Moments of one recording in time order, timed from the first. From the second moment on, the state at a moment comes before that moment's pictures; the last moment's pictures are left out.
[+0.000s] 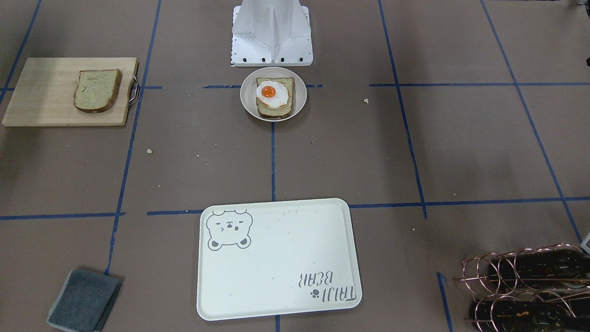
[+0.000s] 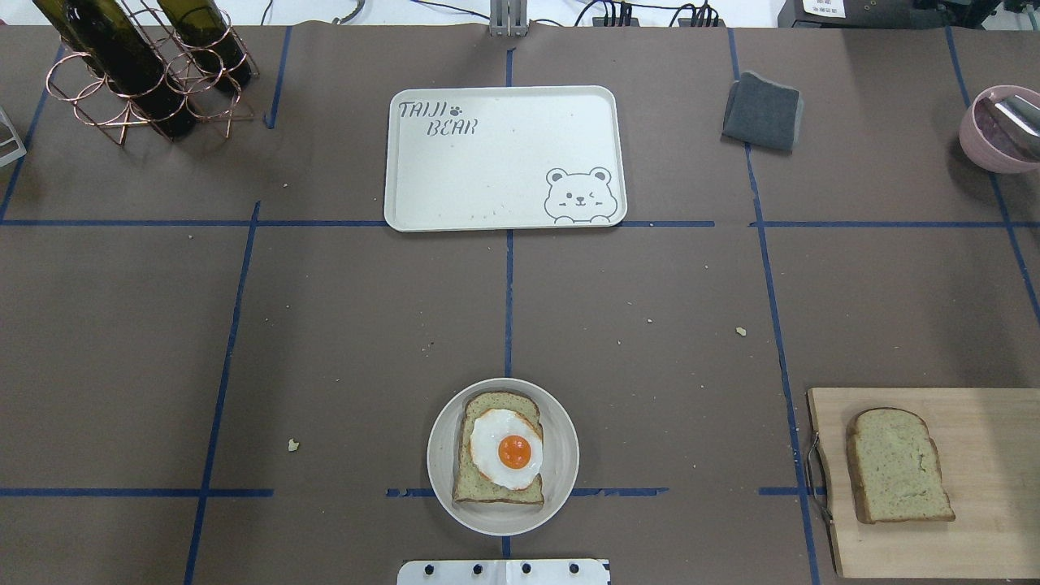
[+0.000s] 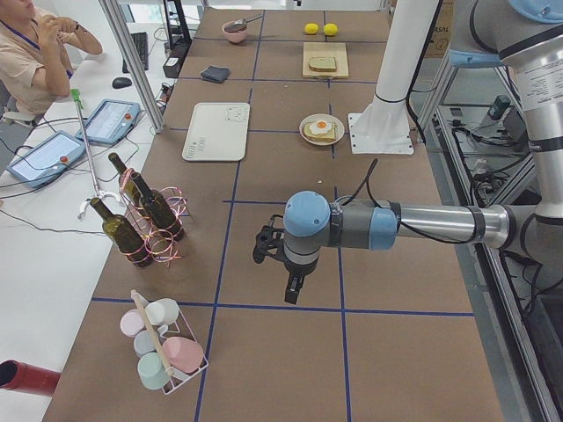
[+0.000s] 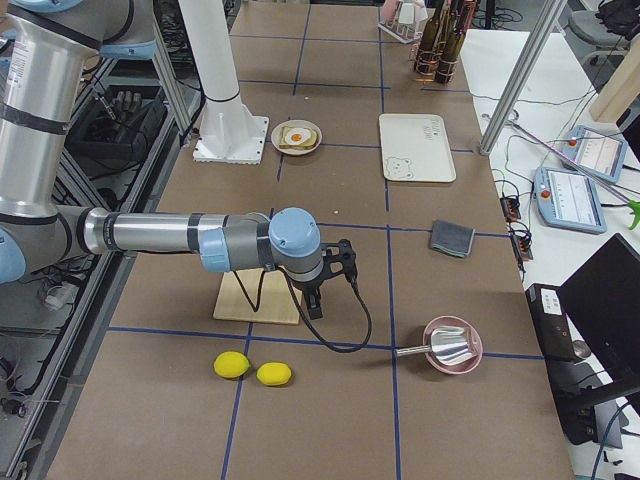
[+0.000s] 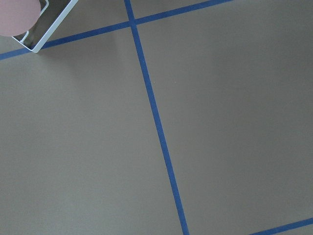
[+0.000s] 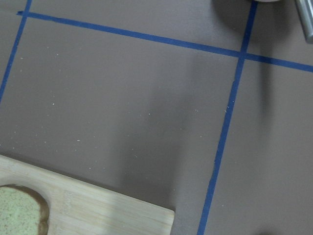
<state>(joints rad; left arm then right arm) -1.58 -1.23 -1.96 -1.56 -2.37 0.23 1.54 -1.92 1.93 -1.37 2.48 -0.08</state>
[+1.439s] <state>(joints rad) -1.58 -1.23 -1.96 -1.57 -2.37 0.23 0.62 -2.12 1.89 -0.36 1.93 1.16</state>
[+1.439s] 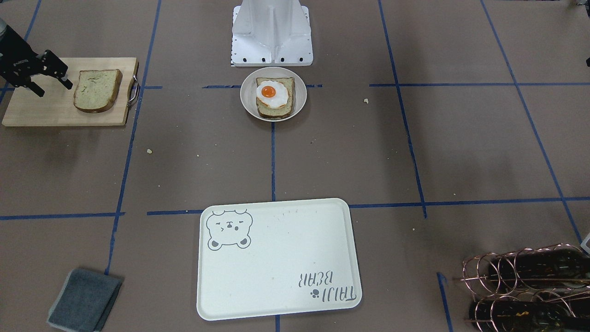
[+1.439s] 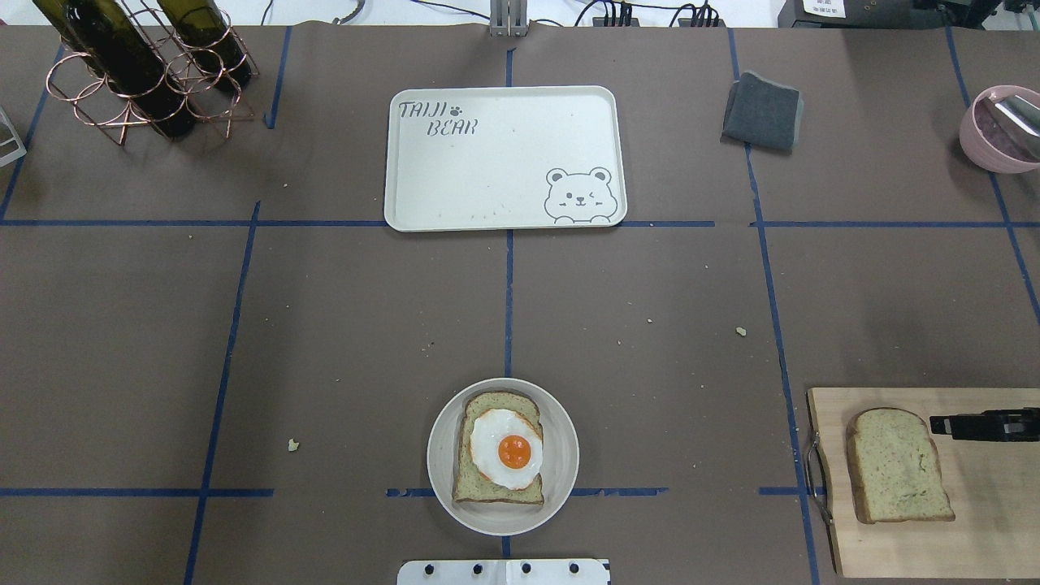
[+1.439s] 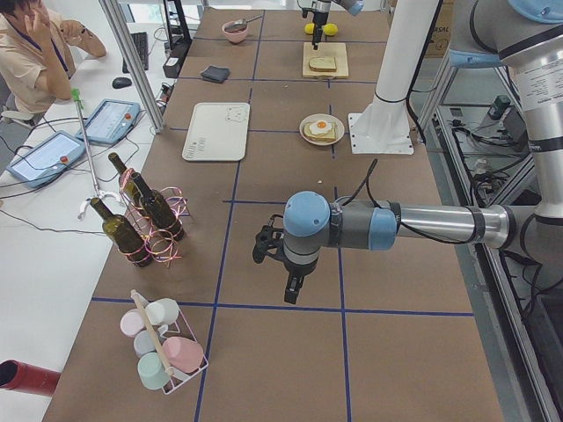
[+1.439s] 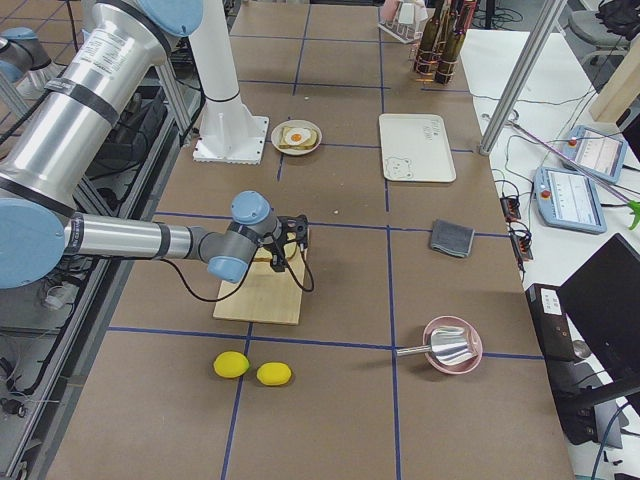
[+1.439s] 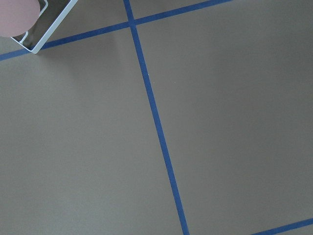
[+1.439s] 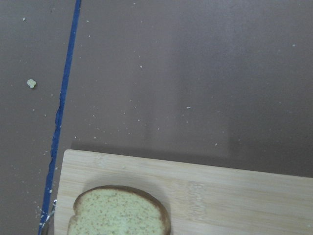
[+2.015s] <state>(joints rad) -1.58 -1.23 -1.96 -1.58 -2.37 0.23 0.55 -2.11 1.77 -0.17 1.88 1.21</state>
